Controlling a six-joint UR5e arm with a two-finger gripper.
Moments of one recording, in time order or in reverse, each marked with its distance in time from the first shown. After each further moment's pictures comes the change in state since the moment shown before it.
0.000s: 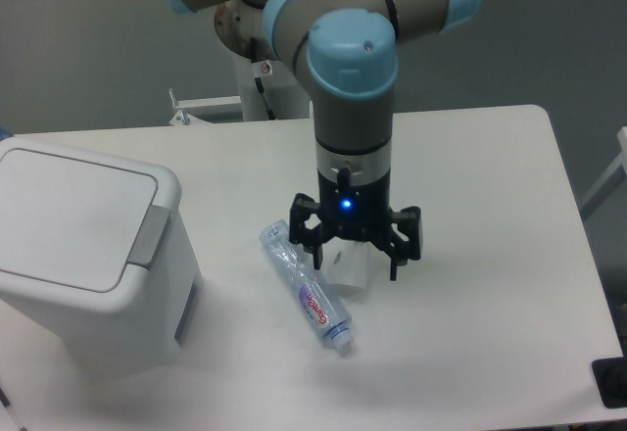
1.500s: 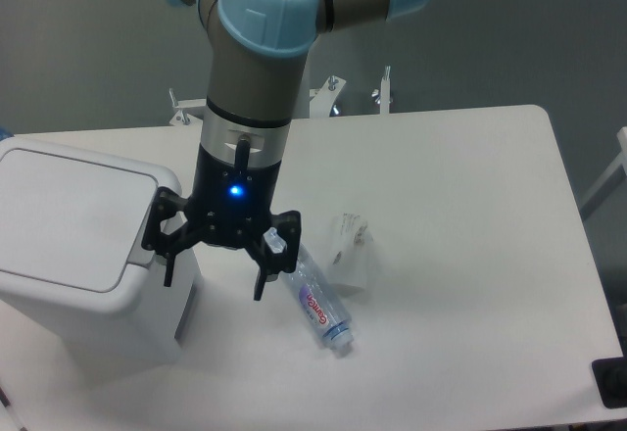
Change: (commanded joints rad) arm -0.092 0.005 0.029 0.011 -0.311 -0.358
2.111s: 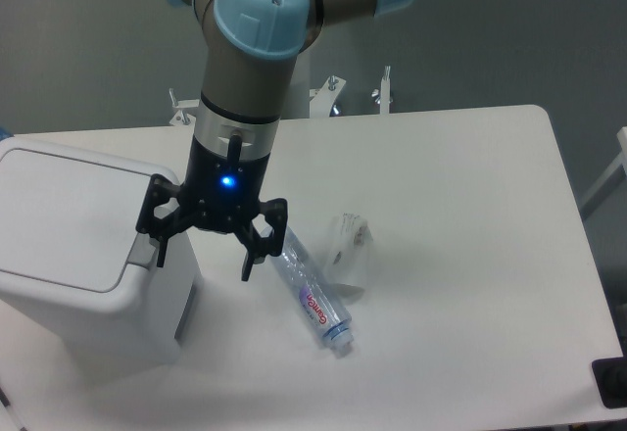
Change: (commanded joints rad) arm -0.002 0.058 -0.101 0.006 0.002 0.012
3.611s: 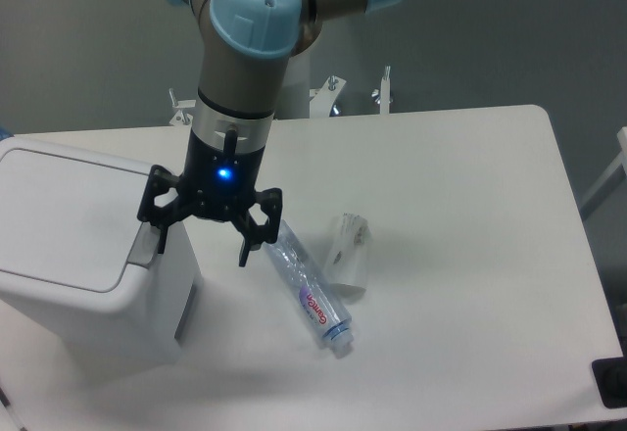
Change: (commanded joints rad) arm -0.002 0.029 -0.049 0.002 0.012 0.000
